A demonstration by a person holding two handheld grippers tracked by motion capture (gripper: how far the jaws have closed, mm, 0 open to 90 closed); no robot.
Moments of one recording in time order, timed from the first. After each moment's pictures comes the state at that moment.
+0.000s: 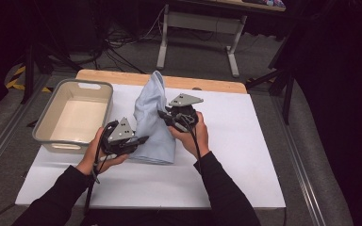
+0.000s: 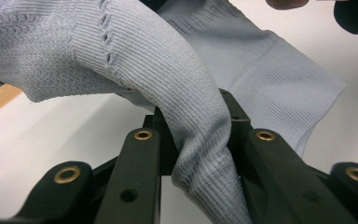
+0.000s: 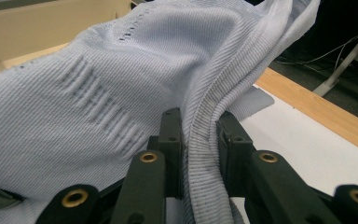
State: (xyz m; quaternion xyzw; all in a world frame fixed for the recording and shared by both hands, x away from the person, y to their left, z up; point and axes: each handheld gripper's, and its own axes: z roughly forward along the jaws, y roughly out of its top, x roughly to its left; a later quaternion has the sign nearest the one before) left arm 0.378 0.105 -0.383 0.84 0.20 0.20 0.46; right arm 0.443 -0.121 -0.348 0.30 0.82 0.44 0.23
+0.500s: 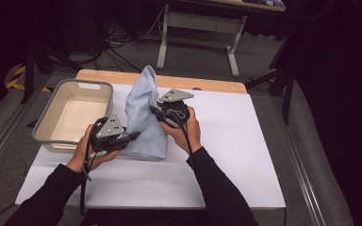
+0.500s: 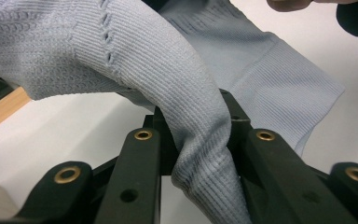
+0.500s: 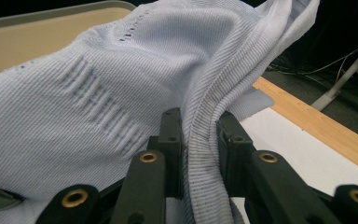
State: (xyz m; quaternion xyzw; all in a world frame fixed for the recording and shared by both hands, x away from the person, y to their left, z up) left arm 0.381 0.129 -0.375 0.83 0.21 0.21 0.46; right arm 0.449 -0.096 -0.339 0.29 0.81 0.45 0.23
